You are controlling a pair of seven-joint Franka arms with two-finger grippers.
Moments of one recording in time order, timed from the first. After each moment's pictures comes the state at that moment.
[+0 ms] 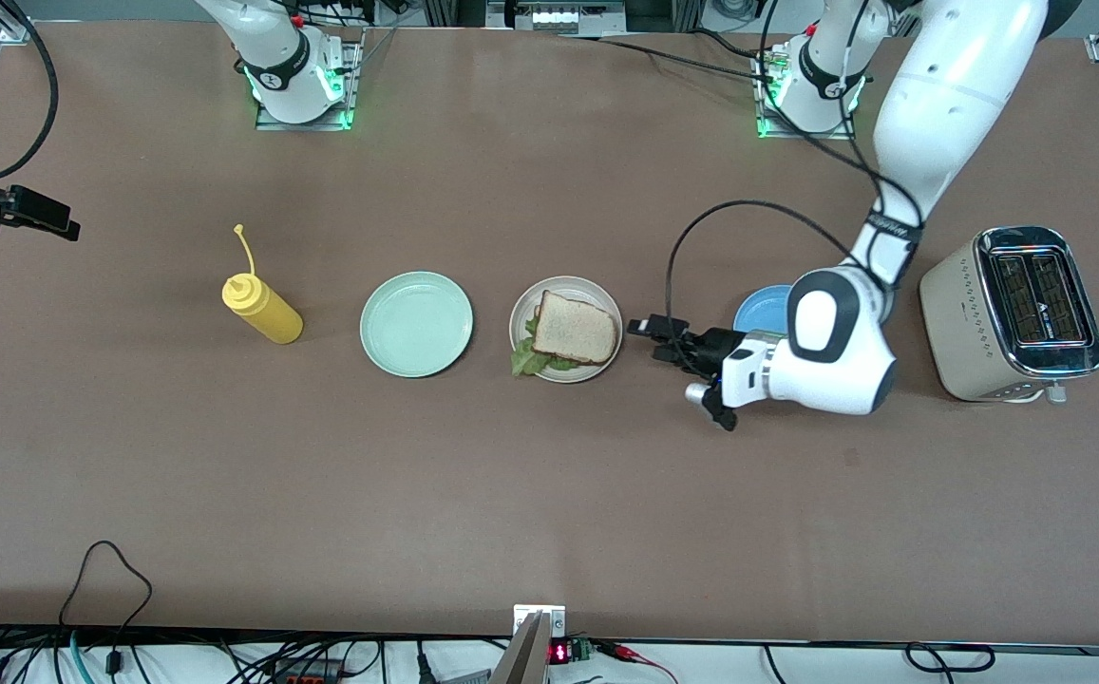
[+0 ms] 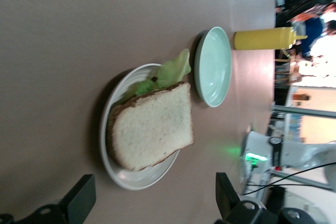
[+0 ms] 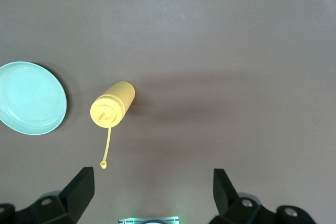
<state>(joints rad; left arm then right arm) -0.09 0.66 -0.21 -1.62 -0.84 1.92 0.59 -0.17 0.04 0.06 -1.62 -0.03 1.54 -0.05</state>
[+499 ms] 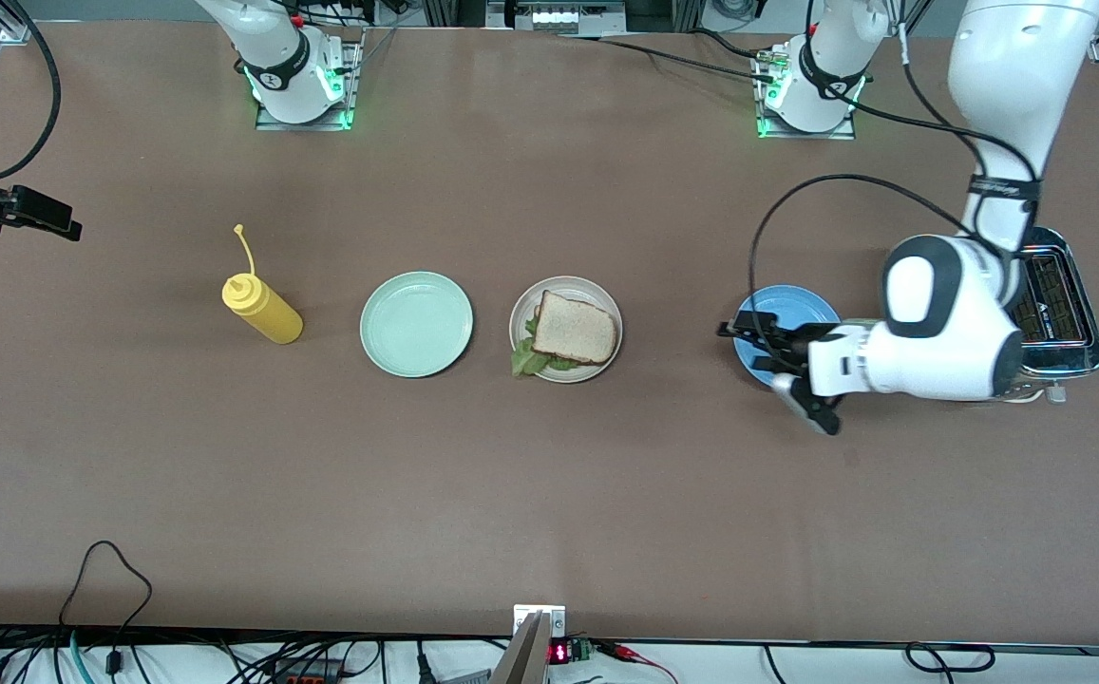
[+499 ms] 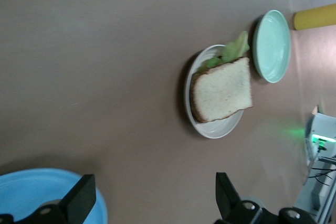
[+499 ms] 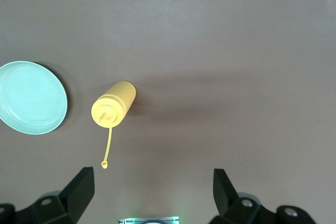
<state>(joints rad) -0.05 0.51 -0.07 -1.65 -0.62 1.86 0.60 -0.16 0.04 0.06 -1.62 -0.03 1.54 -0.05</state>
